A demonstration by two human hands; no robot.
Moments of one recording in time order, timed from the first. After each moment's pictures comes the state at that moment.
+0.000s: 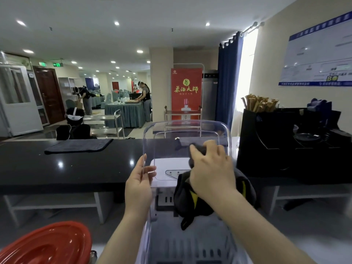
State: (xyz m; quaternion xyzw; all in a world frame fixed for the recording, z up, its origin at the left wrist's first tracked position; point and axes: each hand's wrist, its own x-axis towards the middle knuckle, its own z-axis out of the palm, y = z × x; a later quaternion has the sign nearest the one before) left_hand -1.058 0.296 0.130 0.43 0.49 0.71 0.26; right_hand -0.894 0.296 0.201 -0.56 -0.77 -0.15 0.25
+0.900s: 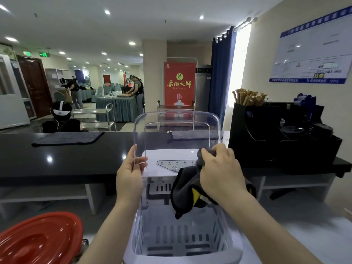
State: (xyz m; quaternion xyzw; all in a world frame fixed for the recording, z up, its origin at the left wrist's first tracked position) left_hand -1.056 0.296 0.128 0.43 0.49 0.71 0.25; right_hand -0.852 0.285 0.180 -0.58 -0.77 -0.13 0.25
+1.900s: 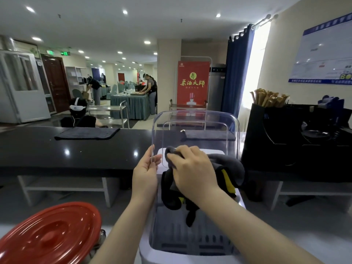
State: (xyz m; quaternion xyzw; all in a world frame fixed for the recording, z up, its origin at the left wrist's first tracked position) left_hand -1.062 0.291 0.128 0.44 0.50 0.70 0.27; right_hand -0.932 0.309 0.156 -0.37 -0.82 -0.23 0.36
